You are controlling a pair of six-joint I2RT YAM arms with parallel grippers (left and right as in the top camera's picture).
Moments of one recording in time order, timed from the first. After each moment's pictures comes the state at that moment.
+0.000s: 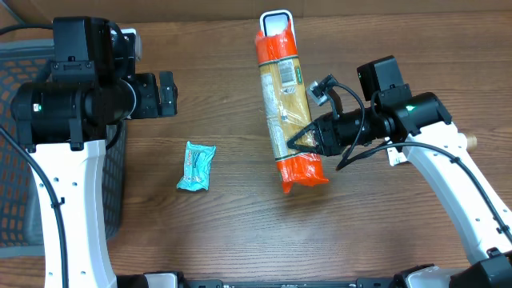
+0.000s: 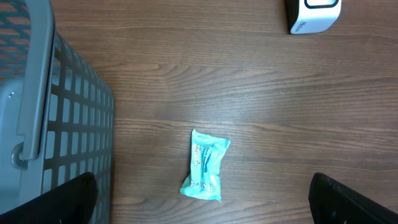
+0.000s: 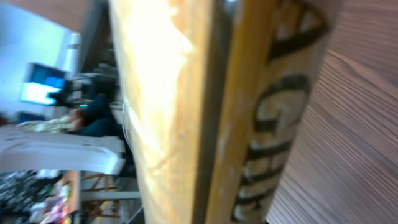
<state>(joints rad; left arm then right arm) 0.01 1.51 1.97 -1.44 0.03 -0.07 0.31 1.53 1.34 -0.91 -1.07 -0.06</state>
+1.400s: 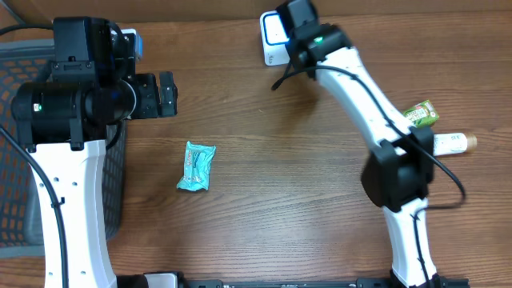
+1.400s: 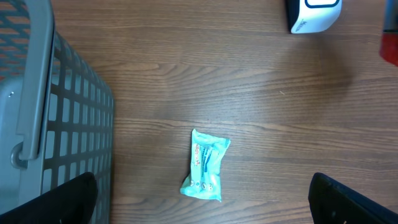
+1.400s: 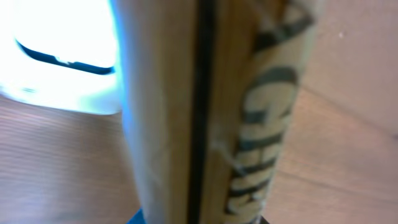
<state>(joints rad) 0.01 1.51 1.97 -1.44 0.02 -0.07 0.46 2.34 2.21 -0.84 0.56 -0.09</state>
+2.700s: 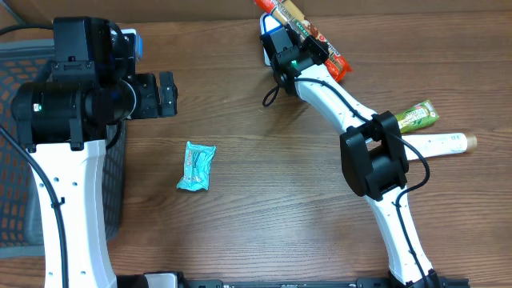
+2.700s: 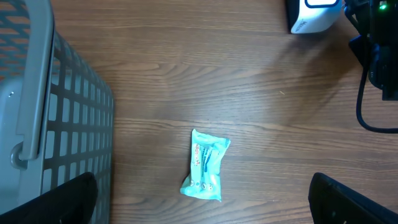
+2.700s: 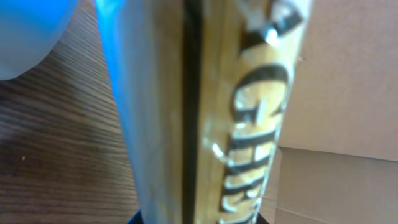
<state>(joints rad) 0.01 1.51 1.97 -1.44 0.02 -0.07 0.49 2.50 2.15 -0.63 0.93 -0.43</state>
